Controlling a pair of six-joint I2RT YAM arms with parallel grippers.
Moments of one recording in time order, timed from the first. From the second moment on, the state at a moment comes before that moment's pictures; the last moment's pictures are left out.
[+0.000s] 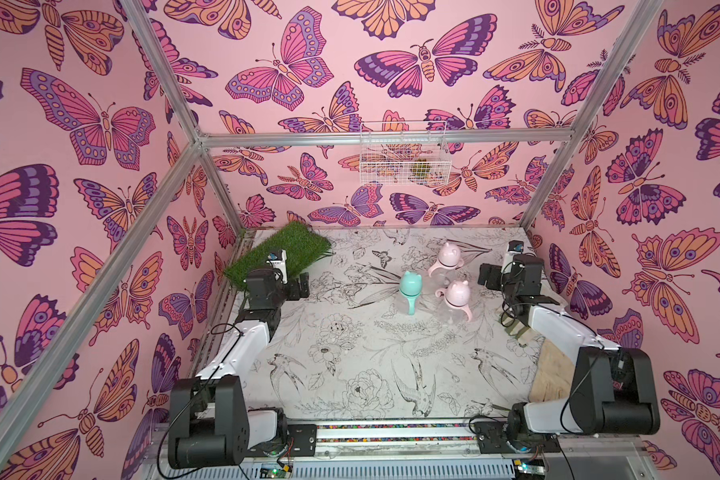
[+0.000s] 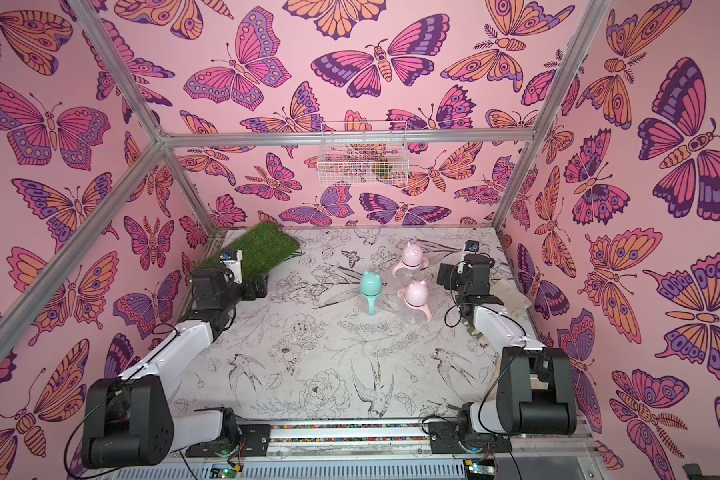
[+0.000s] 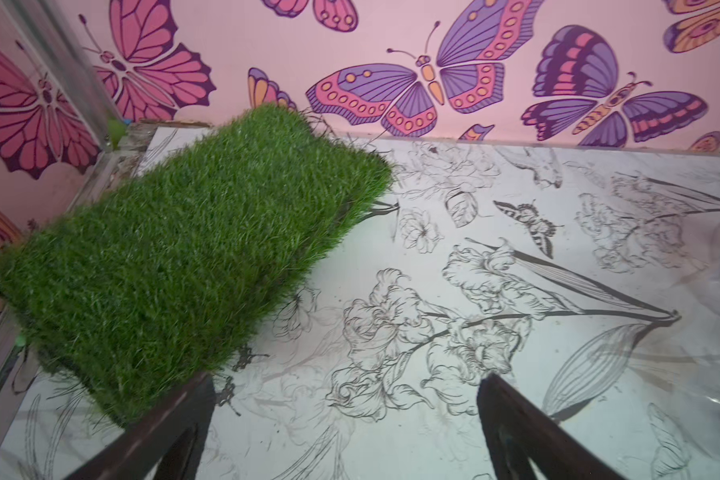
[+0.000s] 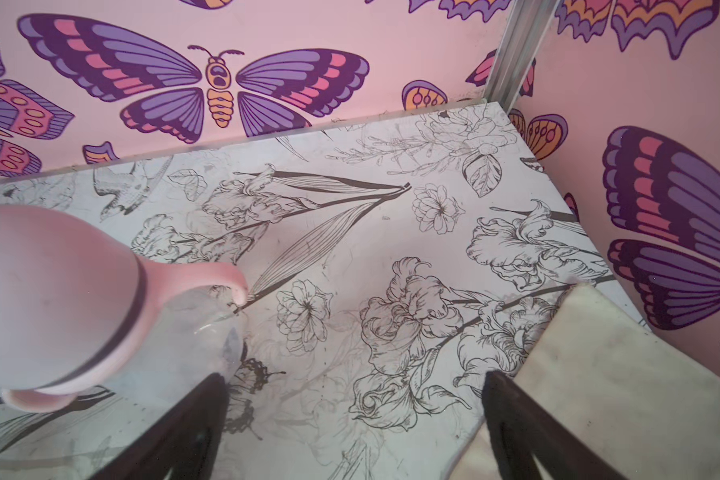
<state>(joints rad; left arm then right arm) 0.06 1.30 0.70 0.13 0.15 -0.04 -0.03 1.41 0.76 0.14 0.06 0.12</state>
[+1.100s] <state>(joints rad) 0.12 1.54 0.30 0.85 0.13 -0.05 -0.06 1.51 0.36 0.76 -0.06 0.10</state>
